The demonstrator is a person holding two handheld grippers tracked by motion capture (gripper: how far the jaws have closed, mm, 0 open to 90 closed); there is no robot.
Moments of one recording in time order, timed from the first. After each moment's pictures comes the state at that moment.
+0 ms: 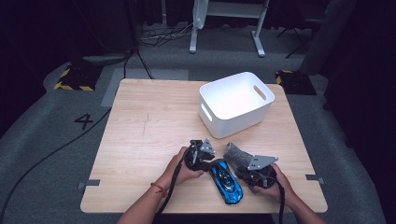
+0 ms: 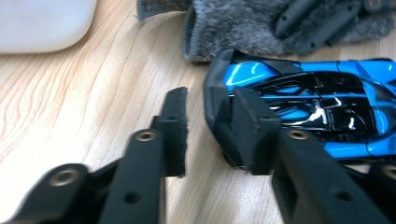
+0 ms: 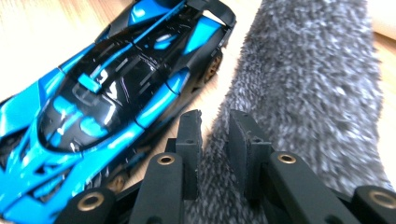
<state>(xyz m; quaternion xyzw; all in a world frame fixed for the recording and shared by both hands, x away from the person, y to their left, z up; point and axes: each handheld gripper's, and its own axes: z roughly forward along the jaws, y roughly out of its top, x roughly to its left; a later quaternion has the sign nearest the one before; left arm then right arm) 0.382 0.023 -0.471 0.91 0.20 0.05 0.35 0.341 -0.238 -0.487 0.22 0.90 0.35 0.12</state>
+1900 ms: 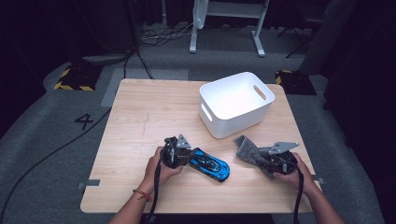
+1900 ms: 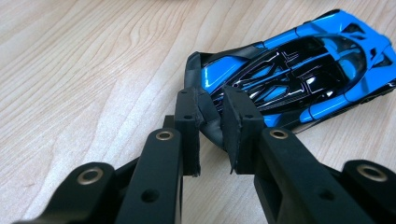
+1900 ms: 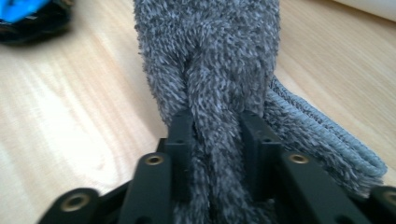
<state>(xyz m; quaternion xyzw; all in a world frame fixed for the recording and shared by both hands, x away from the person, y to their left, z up) 0.378 0.090 -0.466 0.88 0.31 0.10 0.34 0.381 -0.306 -0.478 0.29 0.90 0.31 0.14</state>
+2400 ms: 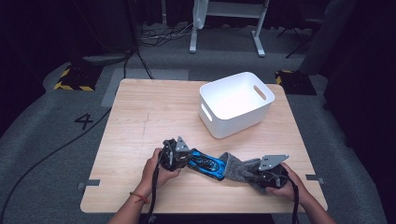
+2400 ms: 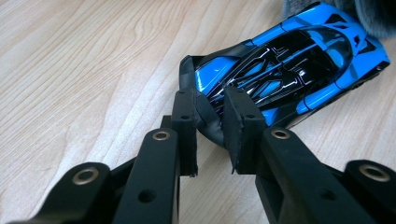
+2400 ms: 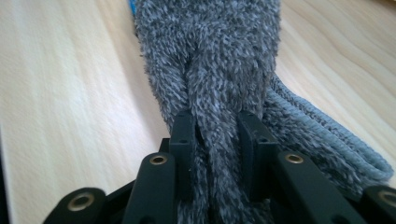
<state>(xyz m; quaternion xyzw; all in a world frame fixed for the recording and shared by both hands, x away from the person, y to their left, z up) 0.369 0.096 -0.464 0.89 0.29 0.11 0.34 0.340 -0.265 -0.479 0.20 0.92 0.34 0.08</state>
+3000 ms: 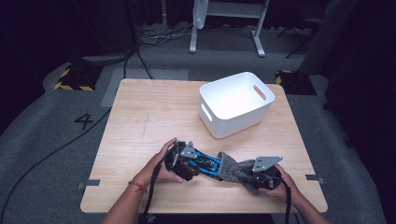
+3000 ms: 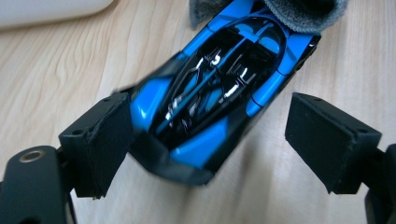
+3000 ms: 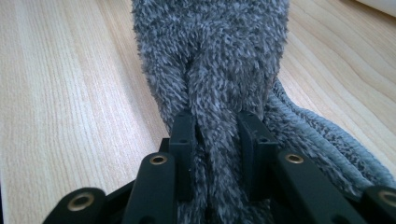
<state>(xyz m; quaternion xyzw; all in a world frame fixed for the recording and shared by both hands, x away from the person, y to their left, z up) 0.381 0.076 -0.473 0.93 0.13 0.09 0.34 0.340 -0.250 -0.483 0.19 0.91 0.35 0.08</state>
